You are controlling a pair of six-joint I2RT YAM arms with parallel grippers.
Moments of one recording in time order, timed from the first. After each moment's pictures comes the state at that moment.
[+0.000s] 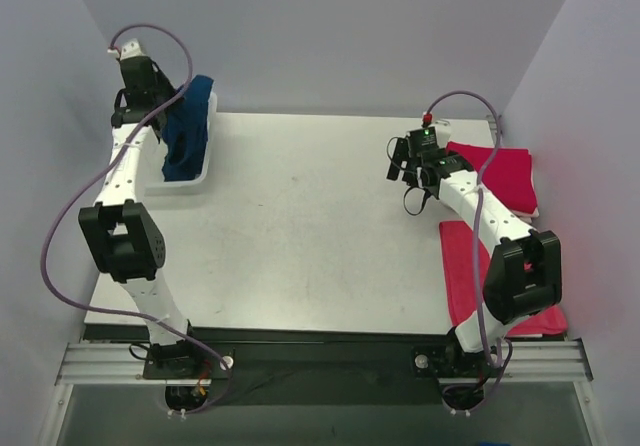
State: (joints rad) left arm 0.10 1.96 1.90 -0.37 -0.06 -0.48; right arm 0.28 1.60 1.25 -0.48 0.36 0.42
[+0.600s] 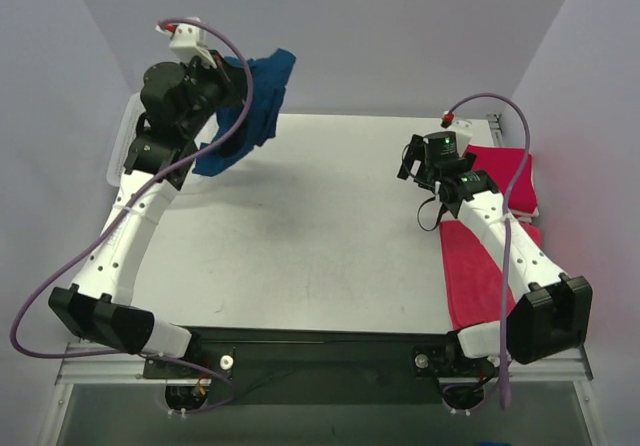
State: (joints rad) left arm -0.29 1.44 1.69 -0.18 0.07 -0.34; right arm 0.29 1.38 1.16 -0.49 0.38 0.45
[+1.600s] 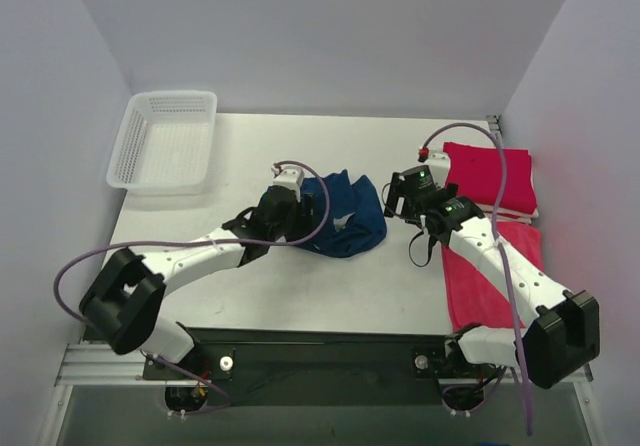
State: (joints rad) left arm -0.75 1.51 0.87 0.03 -0.19 -0.49; right arm 0.47 1.24 0.98 -0.60 0.46 0.50
